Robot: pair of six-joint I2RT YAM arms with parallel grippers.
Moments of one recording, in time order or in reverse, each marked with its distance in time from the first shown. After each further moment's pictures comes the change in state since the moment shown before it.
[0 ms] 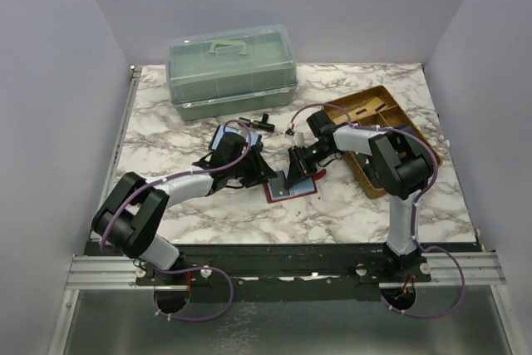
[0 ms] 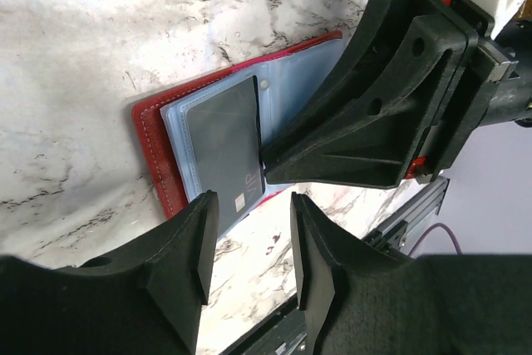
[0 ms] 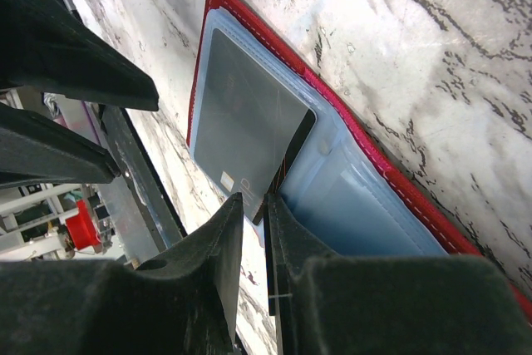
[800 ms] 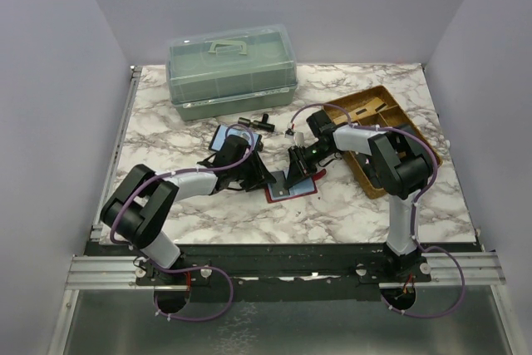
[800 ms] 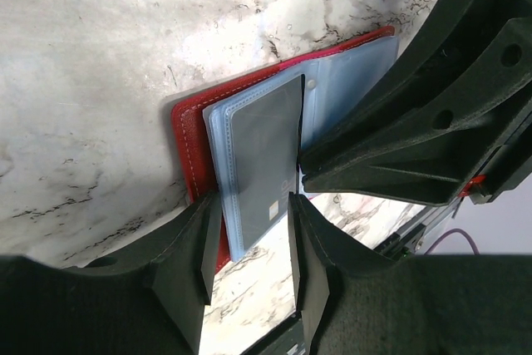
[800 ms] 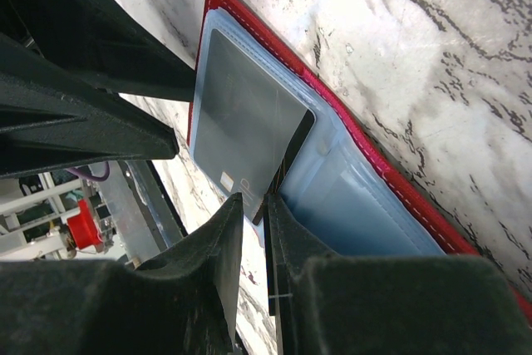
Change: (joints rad) left arm -0.004 0.066 0.002 -0.005 -0.006 -0.003; right arm 0.000 0.003 0.003 -0.003 0.000 0.000
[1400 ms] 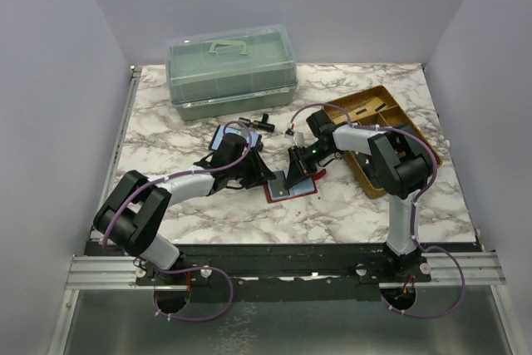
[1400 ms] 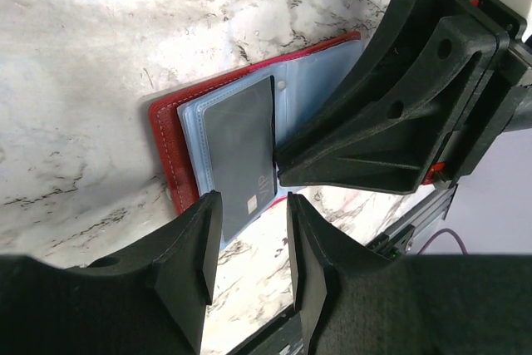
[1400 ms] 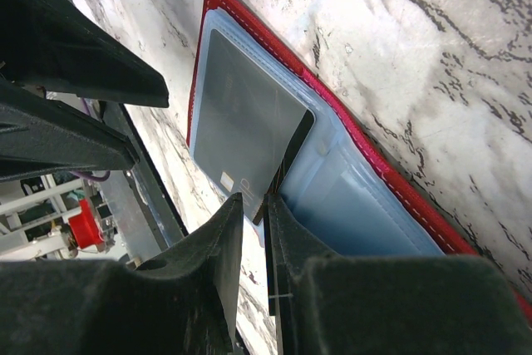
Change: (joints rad) left arm 0.000 -0.058 -0.001 -0.009 -0.015 0.000; right arm 0.000 0.004 0.006 -0.009 0.000 0.000
